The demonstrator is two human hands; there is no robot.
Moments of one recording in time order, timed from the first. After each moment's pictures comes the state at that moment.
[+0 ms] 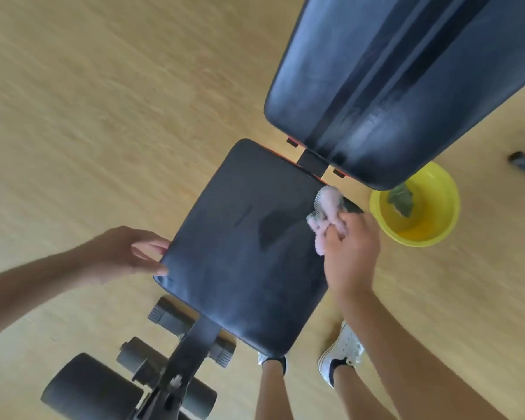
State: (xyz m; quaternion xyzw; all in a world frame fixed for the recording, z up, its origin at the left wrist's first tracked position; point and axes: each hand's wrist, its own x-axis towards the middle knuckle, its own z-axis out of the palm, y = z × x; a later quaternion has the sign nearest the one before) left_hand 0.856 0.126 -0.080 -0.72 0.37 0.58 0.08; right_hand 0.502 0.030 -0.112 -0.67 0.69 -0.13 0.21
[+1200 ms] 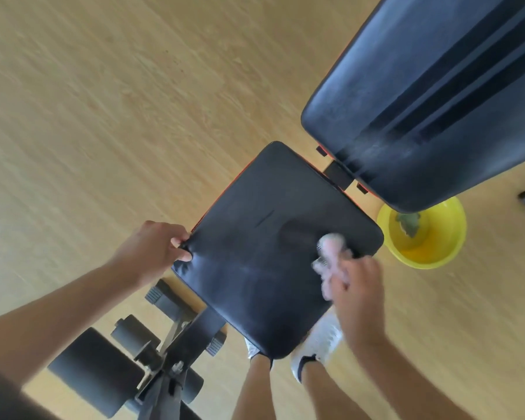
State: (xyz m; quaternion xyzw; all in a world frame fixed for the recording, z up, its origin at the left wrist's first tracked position) left_hand 0.830 0.152 -0.113 -0.80 0.40 0.44 0.00; right_hand 0.480 0.061 -0.110 -0.82 0.54 -0.07 0.16
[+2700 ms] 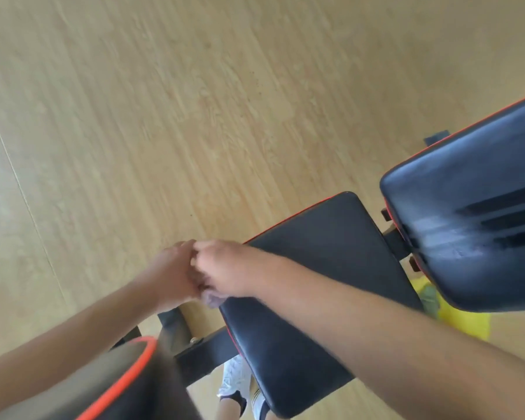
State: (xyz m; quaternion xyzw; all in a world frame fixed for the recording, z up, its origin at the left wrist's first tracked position) left_hand 0.834 0.215 -0.126 -0.83 0.24 0.49 -0.10; right_hand 0.758 0.077 -0.106 -0.88 -0.05 0.34 0.33
